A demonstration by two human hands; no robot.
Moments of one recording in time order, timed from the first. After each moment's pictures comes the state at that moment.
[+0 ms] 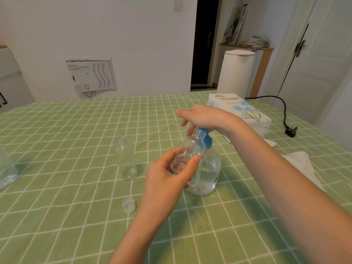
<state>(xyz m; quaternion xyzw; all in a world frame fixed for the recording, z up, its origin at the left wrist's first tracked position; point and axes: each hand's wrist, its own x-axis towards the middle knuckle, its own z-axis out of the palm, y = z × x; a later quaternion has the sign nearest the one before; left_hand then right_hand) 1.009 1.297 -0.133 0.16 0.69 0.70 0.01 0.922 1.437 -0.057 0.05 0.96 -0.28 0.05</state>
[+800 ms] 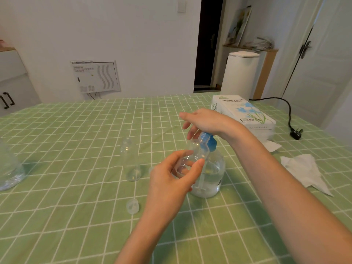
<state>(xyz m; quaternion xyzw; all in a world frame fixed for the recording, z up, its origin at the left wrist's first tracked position) 1.010 1.297 -0.135 0.16 0.69 0.70 0.00 0.923 1.438 -0.064 0.04 0.95 -0.32 0.03</state>
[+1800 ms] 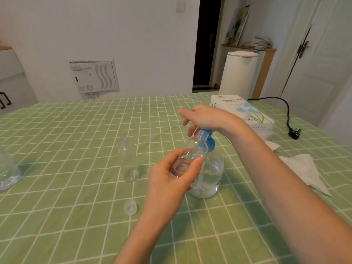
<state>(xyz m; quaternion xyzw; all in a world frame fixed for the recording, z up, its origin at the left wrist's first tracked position) 1.008 1.298 -0.133 0.16 0.69 0.71 0.00 0.921 1.438 -0.056 0.04 0.95 -0.30 0.03</state>
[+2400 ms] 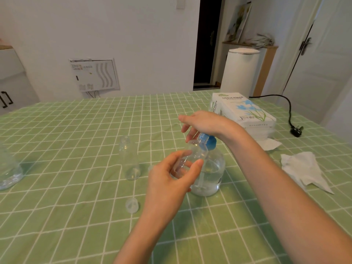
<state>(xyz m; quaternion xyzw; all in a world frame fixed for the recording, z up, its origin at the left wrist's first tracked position) 1.010 1.295 -0.138 0.16 0.69 0.71 0.01 0.922 1.437 -0.071 0.05 0.95 -0.31 0.06</state>
